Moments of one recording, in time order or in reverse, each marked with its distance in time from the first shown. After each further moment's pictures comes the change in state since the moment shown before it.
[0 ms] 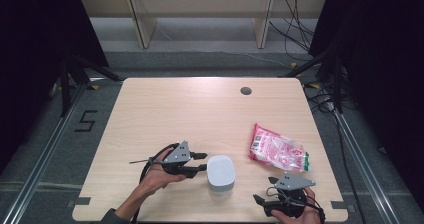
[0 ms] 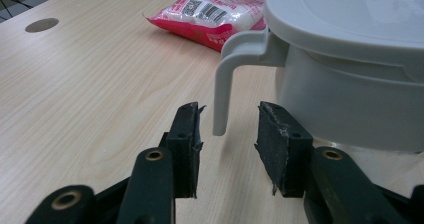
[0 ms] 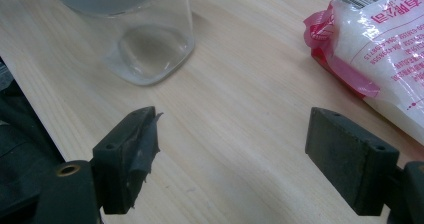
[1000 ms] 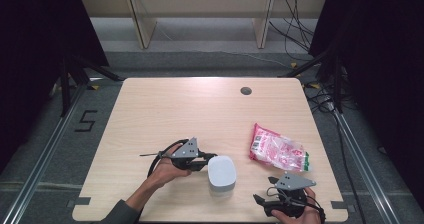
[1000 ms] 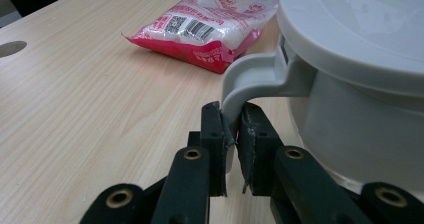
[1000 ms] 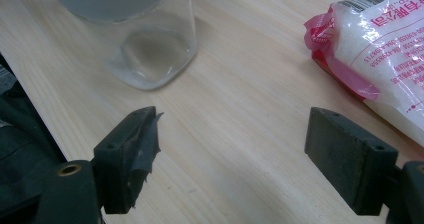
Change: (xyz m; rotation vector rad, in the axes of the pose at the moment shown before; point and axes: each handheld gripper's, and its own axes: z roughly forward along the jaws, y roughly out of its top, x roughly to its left) left arm 0.012 0.005 0.025 -0.044 -0.085 0.046; right arm 0.001 0.000 -0.001 -0.005 -0.004 0.010
